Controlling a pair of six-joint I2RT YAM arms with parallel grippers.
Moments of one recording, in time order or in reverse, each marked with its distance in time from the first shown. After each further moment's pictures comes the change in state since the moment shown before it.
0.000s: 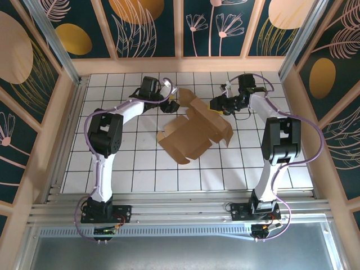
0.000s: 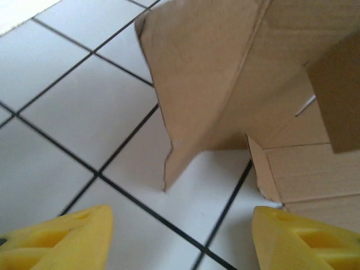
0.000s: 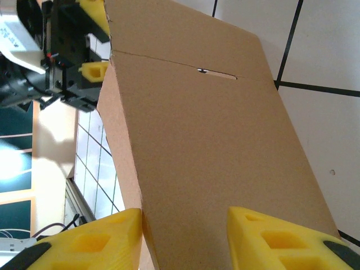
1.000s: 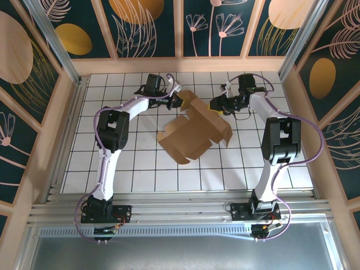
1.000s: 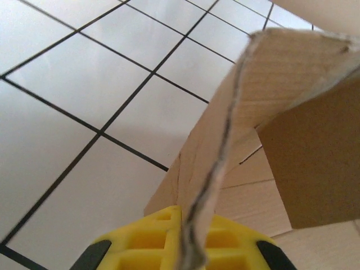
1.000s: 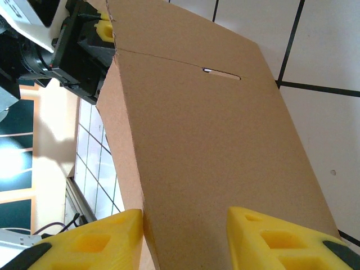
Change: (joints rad) left arm -0.011 0.142 0.183 -0.055 0.265 -0.167; right arm 0.000 0.000 0.000 0.000 -0.003 -0.002
